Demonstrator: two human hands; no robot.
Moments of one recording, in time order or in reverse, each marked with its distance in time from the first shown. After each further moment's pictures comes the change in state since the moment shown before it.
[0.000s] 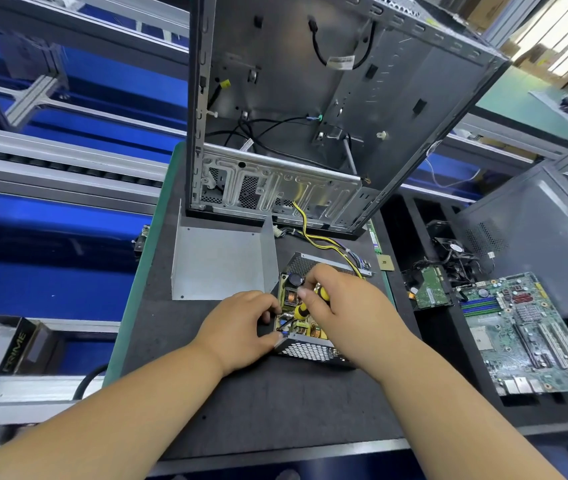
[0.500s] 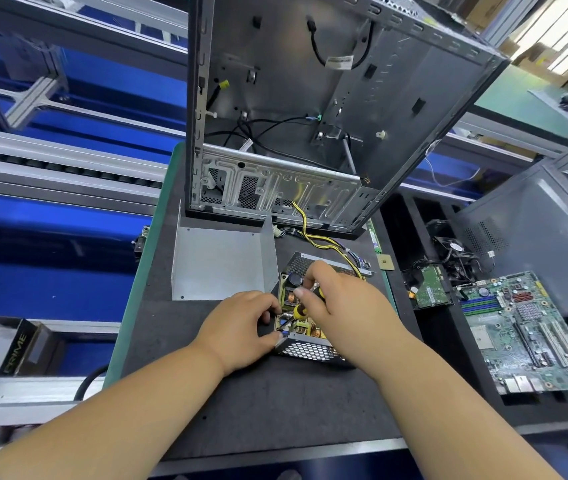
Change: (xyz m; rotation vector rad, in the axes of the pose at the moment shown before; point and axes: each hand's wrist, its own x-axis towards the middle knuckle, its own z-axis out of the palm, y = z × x) left_hand 0.001 0.000 0.001 0.018 0.003 0.003; right_hand 0.003 -0.001 0.002 -0.051 -0.009 -0.020
